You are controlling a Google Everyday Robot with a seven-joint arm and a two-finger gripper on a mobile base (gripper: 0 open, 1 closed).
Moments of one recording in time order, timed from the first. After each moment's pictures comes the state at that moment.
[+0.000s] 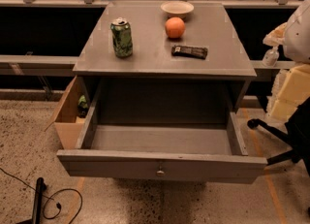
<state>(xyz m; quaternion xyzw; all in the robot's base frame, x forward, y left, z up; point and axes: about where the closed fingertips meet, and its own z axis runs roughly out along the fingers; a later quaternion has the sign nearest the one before) 0.438 -0.217 0.976 -0.60 0.78 -0.03 0.16</state>
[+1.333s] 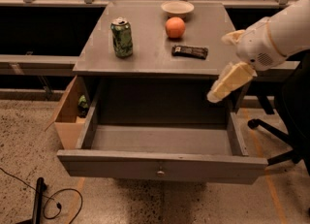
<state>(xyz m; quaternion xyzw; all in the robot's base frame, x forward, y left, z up) 0.548 -0.157 0.926 -0.57 0.74 0.09 0.34</state>
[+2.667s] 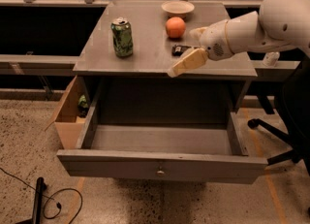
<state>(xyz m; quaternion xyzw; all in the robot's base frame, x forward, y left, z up) 0.649 -0.078 0.910 -0.49 0.72 0.23 0.44</state>
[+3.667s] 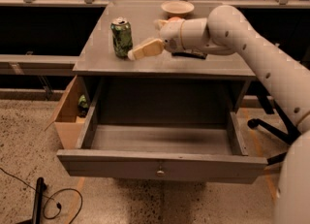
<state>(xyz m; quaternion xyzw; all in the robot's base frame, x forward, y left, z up) 0.735 0.035 0.905 -0.46 0.65 0.31 0.52</state>
